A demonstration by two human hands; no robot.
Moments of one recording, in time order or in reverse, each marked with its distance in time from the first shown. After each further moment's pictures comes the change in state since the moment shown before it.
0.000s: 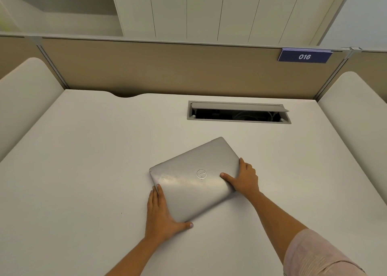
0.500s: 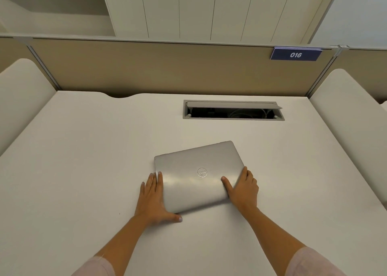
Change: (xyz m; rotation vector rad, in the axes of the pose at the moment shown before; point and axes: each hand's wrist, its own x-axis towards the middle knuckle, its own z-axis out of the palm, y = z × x) left_hand 0.044 -0.012 -0.031 0.355 -0.128 0.170; right_hand -0.049 0.009 0.022 -0.097 0.224 0.052
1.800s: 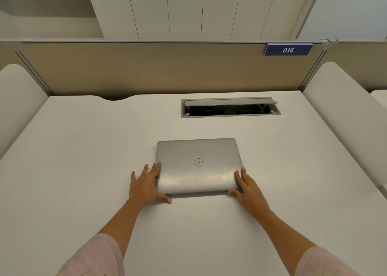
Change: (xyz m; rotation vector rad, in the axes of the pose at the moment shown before) left_hand 0.048 -0.043 -0.033 0.089 -0.030 0.030; right_hand -0.019 0.035 0.000 0.078 -0.155 -0.350
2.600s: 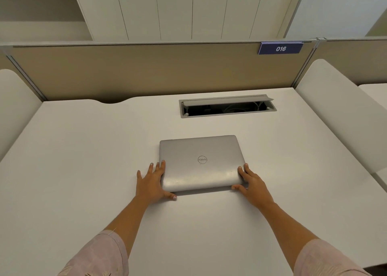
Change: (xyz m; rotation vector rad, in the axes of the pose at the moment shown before) left_hand 0.006 -0.003 -0.008 0.053 -0.044 0.050; right_hand 0.003 -0.009 0.001 0.077 0.012 0.133
